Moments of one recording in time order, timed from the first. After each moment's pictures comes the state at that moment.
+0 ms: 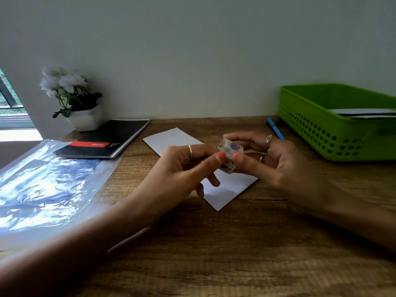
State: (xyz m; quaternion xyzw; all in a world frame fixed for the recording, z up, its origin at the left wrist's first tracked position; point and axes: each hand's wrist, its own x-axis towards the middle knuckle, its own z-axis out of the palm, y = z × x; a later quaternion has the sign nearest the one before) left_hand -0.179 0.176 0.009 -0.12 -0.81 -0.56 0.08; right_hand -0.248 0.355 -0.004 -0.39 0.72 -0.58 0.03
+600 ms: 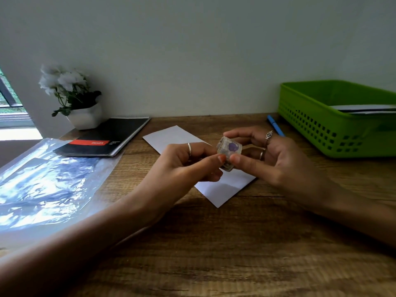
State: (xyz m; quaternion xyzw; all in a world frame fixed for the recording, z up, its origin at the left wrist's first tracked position) left_hand -0.178 0.179 0.005 -0.10 -0.78 -0.61 0.08; right_hand -0.248 0.353 -0.004 -0.39 0.72 -0.57 0.02
